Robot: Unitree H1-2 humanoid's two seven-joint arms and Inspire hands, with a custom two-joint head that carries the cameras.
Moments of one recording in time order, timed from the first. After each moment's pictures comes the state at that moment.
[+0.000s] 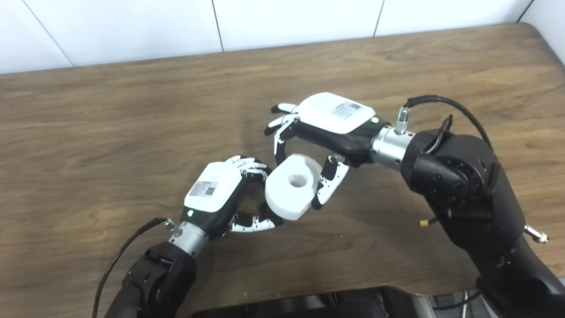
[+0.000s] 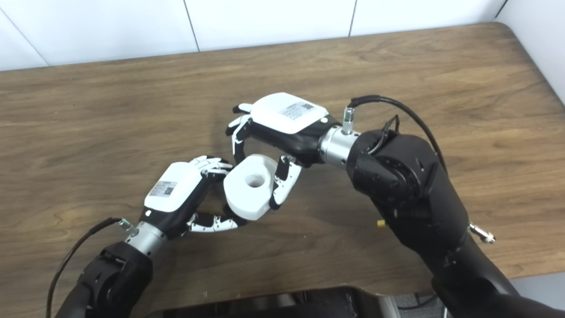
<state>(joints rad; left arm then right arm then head) 0.02 0.31 -0.47 -0.34 0.87 0.02 -0.25 -0.37 -0.34 0.35 -0.69 -0.81 0.31 0.98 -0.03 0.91</state>
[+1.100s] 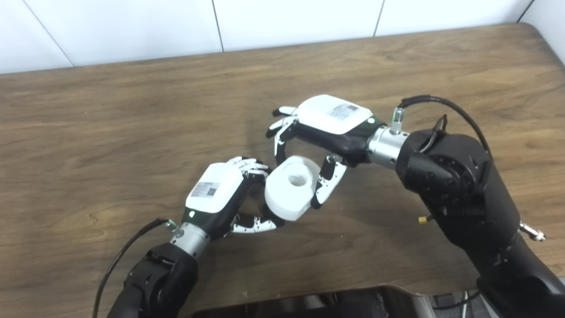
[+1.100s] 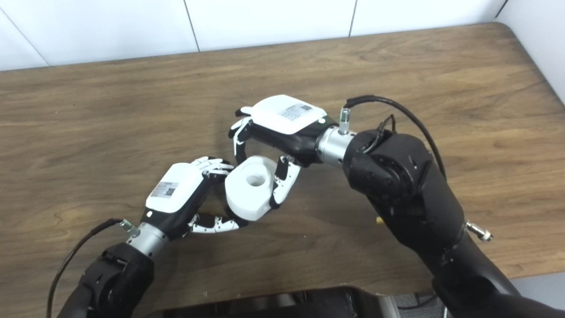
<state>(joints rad) 0.02 0.30 -0.48 -0.35 0.87 0.03 -0.25 -0.37 -0.34 0.38 -0.66 -0.82 0.31 0.96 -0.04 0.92</state>
